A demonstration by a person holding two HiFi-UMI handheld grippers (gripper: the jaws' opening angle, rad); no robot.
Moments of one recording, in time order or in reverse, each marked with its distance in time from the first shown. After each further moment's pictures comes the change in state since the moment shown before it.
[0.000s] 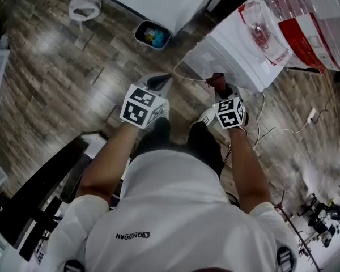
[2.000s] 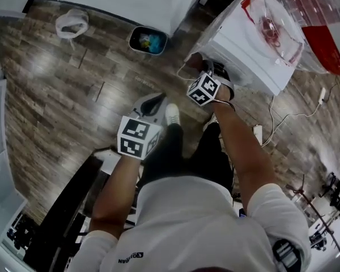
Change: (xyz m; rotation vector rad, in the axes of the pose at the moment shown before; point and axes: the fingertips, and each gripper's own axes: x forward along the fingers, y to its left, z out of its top) left arm -0.005 0.032 -0.034 -0.039 0.039 -0.010; right arm 0.156 0.008 0.056 -0.253 0.126 -0.127
